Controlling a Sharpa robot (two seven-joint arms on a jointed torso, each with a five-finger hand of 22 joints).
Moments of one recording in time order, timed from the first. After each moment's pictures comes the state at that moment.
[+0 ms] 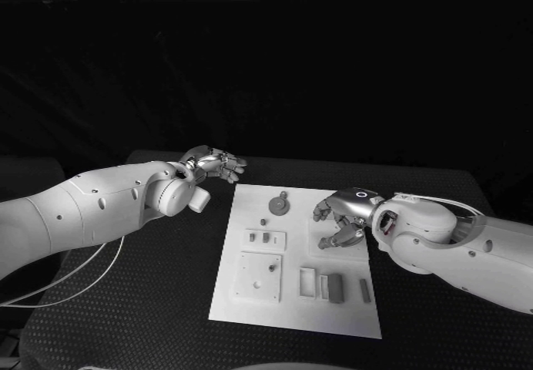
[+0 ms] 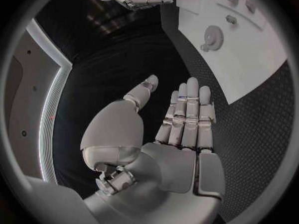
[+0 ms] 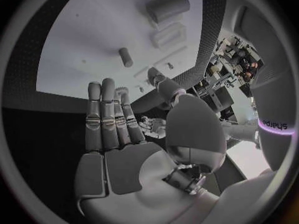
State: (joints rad) left arm 1.28 -0.75 -0.14 1.17 -0.23 -0.20 0.13; left_hand 1.01 -0.09 0.47 -0.26 0.11 0.83 0.19 0.19 0.58 1.13 0.14 0.07 0.24 0.99 0.06 0.65 0.46 0.04 0.73 -0.04 0.63 1.23; right arm 1.24 -0.77 -0.15 1.56 -1.66 -0.13 -0.15; right_hand 1.03 -0.30 0.63 -0.24 0.05 0.78 0.11 0.24 0.50 0.98 0.17 0.06 0.12 1.10 0.05 0.72 0.79 0.23 1.01 0.10 0.56 1.31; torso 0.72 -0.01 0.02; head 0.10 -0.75
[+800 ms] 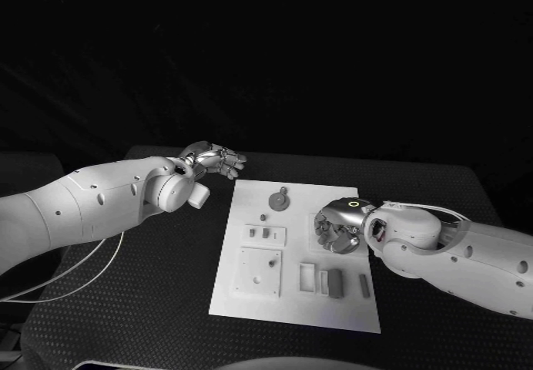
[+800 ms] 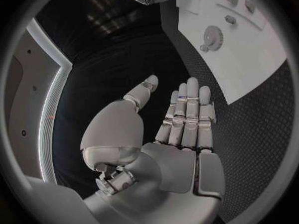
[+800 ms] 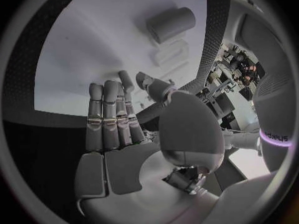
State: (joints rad) left arm 1.28 -0.75 -0.14 1.17 -0.23 -0.19 0.13; left_hand 1.01 -0.09 0.47 -0.26 0.11 0.83 0.19 0.19 0.58 1.13 0.14 0.07 0.24 0.99 0.06 0.65 0.47 0.04 0.73 -0.04 0.63 1.23; right arm 1.19 -0.73 -0.17 1.51 -1.71 -0.10 -0.15; right_hand 1.17 -0.28 0.75 -0.14 0.05 0.90 0.14 0.32 0.53 1.16 0.10 0.16 0.16 1.14 -0.01 0.82 0.80 0.23 1.06 0.06 0.66 1.31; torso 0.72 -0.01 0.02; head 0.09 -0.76
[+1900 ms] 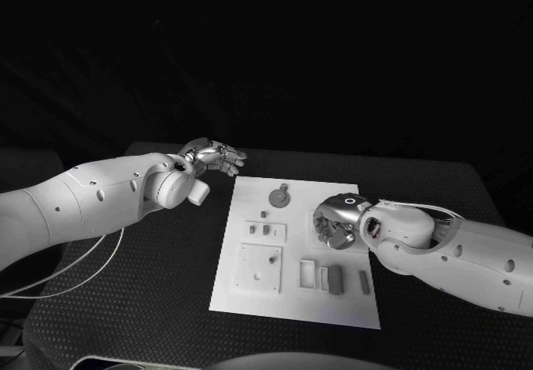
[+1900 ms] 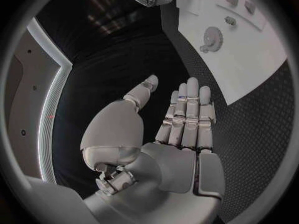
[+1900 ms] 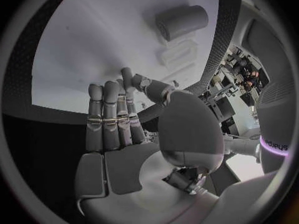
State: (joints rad) left arm 1.28 -0.75 -0.14 1.17 -0.23 -0.19 0.12; left_hand 1.01 -0.09 0.47 -0.26 0.11 0.83 0.19 0.19 0.58 1.13 0.14 0.07 0.24 1.00 0.06 0.64 0.47 0.03 0.73 -0.04 0.63 1.23; right arm 1.18 -0.70 -0.17 1.47 -1.76 -0.14 -0.16; right_hand 1.21 -0.23 0.85 -0.15 0.05 1.02 0.10 0.37 0.54 1.28 0.06 0.20 0.19 1.18 -0.04 0.85 0.78 0.22 1.09 0.03 0.70 1.31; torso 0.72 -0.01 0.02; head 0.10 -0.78
